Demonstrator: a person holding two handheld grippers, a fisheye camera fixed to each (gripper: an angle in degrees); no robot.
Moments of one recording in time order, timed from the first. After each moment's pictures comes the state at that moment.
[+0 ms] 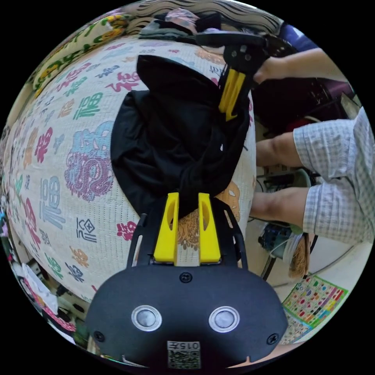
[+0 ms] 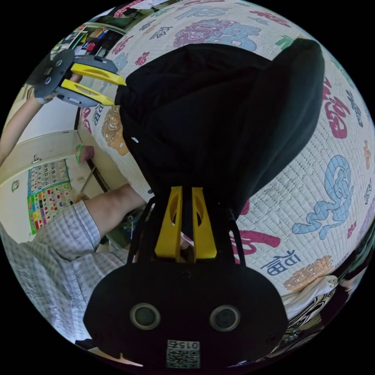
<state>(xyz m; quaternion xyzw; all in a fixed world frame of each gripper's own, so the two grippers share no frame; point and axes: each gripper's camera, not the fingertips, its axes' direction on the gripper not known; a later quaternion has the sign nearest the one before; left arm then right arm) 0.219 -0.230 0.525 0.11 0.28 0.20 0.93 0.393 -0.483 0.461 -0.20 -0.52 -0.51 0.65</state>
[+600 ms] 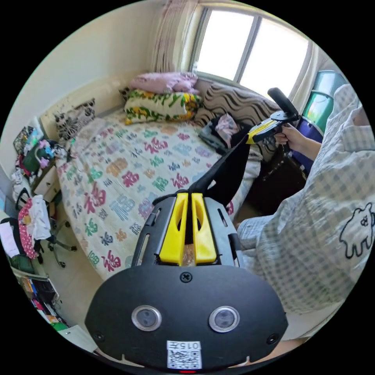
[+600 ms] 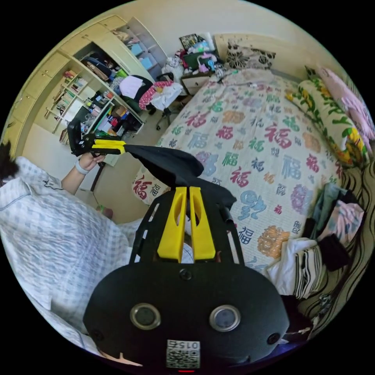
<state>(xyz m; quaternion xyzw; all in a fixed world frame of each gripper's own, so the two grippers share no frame) 0.138 -0.134 0.179 0.31 0.26 -0.08 0.91 0.733 -0.567 0.188 0.00 -0.64 -0.29 0.71</state>
